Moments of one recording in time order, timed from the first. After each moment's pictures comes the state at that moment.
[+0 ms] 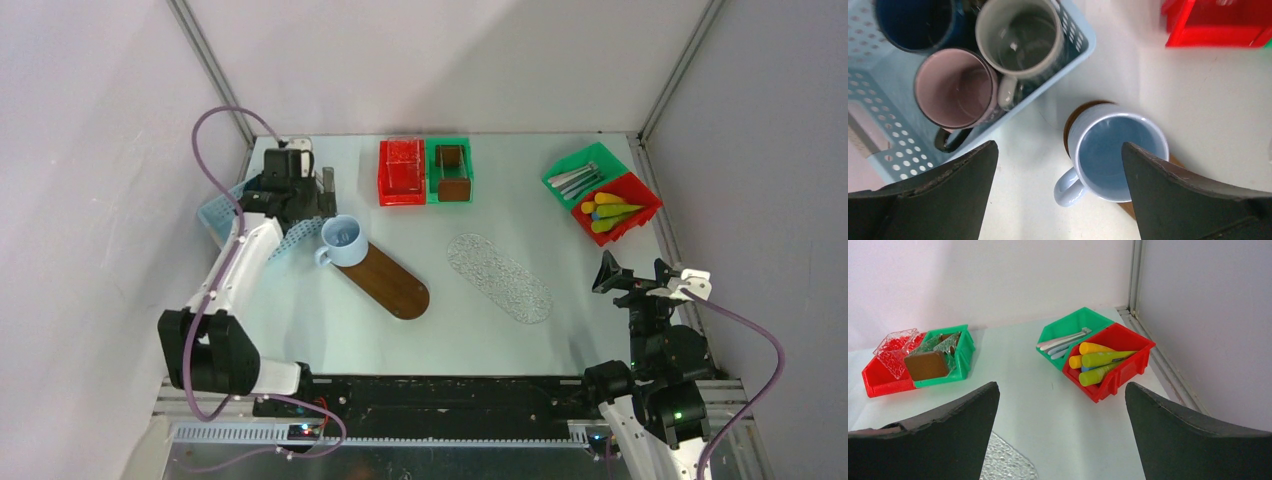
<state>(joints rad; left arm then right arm) -0.09 1.39 1.17 -0.58 -0.13 -0.06 0.23 0.03 0.52 -0.36 0.35 0.09</state>
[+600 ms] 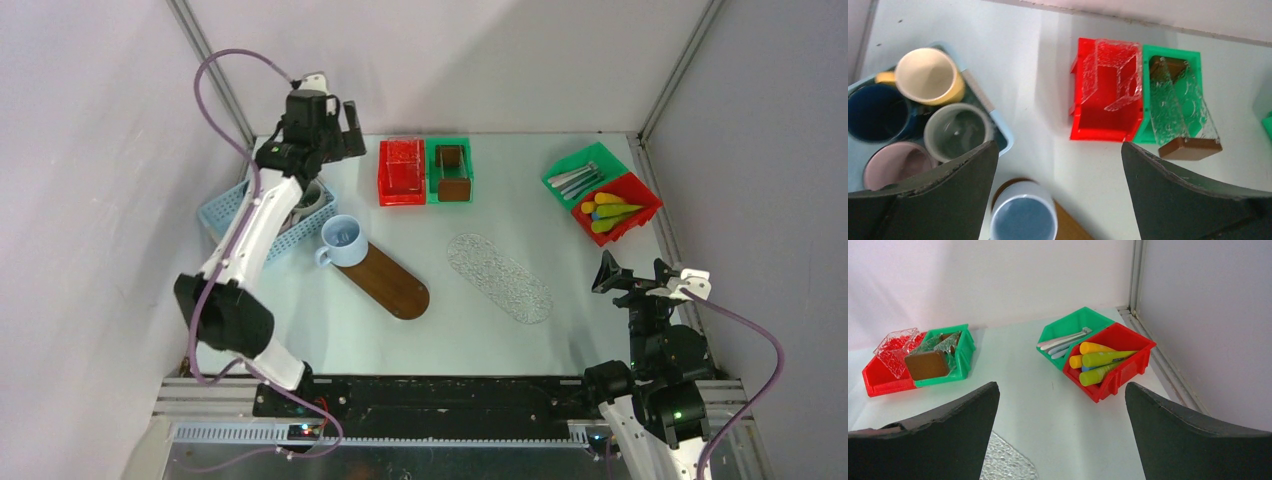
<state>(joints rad) -0.24 1.55 1.63 -0.61 -0.21 -0.28 0.23 0.03 0.52 -0.36 0.34 0.09</state>
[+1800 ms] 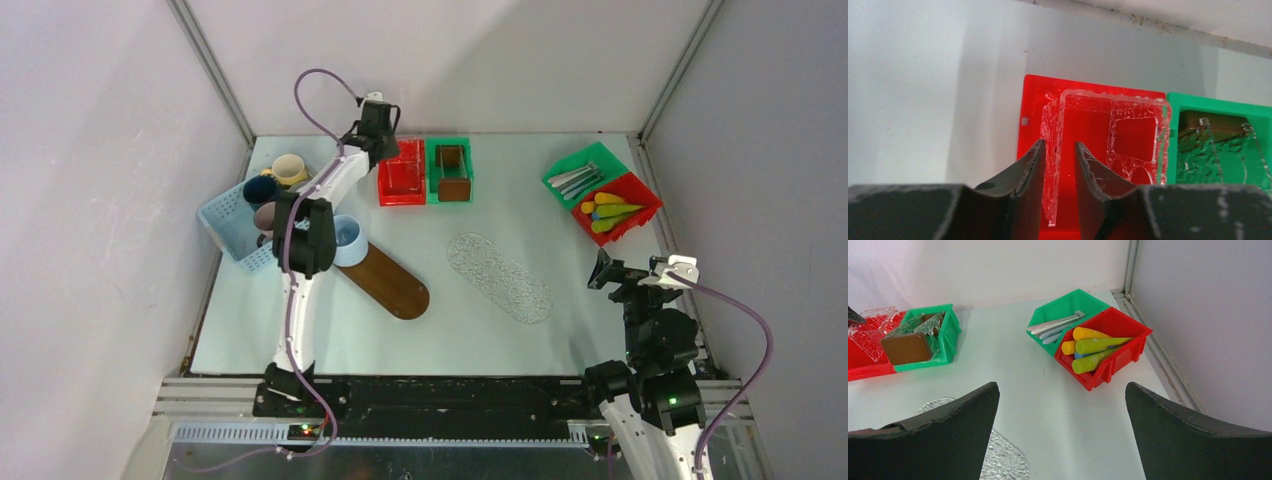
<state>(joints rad) -0.30 2.34 2.08 -0.37 -0.22 -0.41 0.21 0.11 0.51 -0.36 0.34 0.07</state>
